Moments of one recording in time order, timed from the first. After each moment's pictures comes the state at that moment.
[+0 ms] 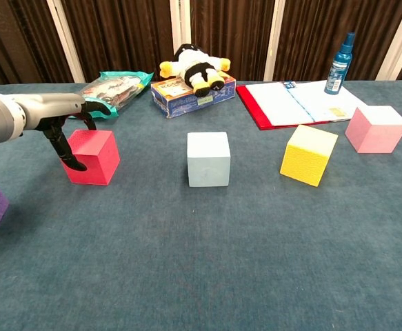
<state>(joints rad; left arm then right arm) -0.85 -1.48 -0.20 -1.56 0.61 0.97 0.64 0.11 -1.13 0.07 -1.65 -1.45 1.41 0.03</state>
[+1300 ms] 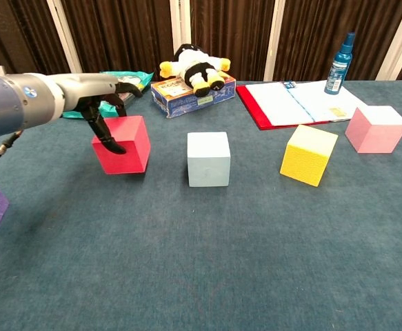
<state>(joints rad) -0.97 -1.54 -0.27 -1.60 0.48 1.04 0.67 0.11 -1.12 0.08 -1.66 -1.42 1.39 0.05</state>
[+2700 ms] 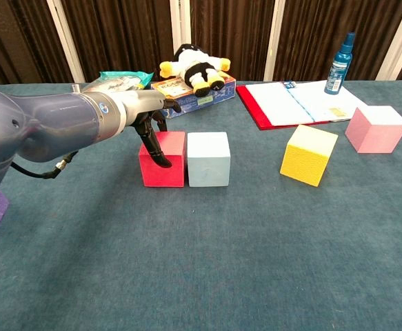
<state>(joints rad) -1.10 -1.73 -0.32 -1.49 0.34 1.08 0.76 0.12 -1.10 0.07 -1.69 -1.40 1.34 0.11</state>
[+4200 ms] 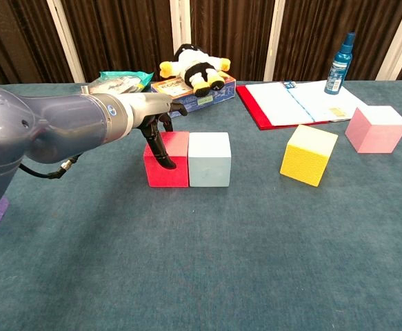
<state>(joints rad) -1.12 -1.74 -0.32 -1.48 0.32 1.07 0.80 0.12 -1.10 0.07 -1.69 -1.40 1.34 0.11</state>
